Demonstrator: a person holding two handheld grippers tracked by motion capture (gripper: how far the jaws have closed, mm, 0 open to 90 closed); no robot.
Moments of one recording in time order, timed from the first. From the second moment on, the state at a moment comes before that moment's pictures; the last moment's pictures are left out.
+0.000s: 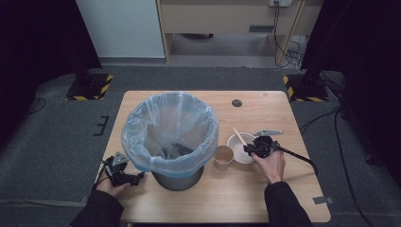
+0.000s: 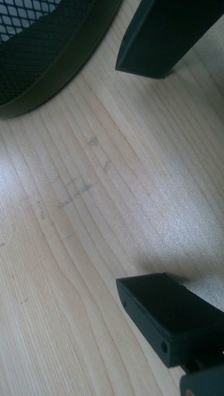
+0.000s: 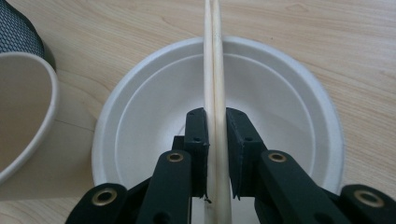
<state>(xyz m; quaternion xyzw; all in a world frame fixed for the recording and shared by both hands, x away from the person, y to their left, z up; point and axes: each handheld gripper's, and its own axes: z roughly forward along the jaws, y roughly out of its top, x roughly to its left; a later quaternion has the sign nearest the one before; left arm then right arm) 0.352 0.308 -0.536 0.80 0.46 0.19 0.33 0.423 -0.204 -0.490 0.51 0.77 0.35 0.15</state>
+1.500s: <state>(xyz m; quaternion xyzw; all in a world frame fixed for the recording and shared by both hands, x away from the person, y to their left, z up) 0.352 0.308 -0.536 0.80 0.46 0.19 0.33 0.406 -0.255 -0.418 0.51 0.66 0.51 0.20</state>
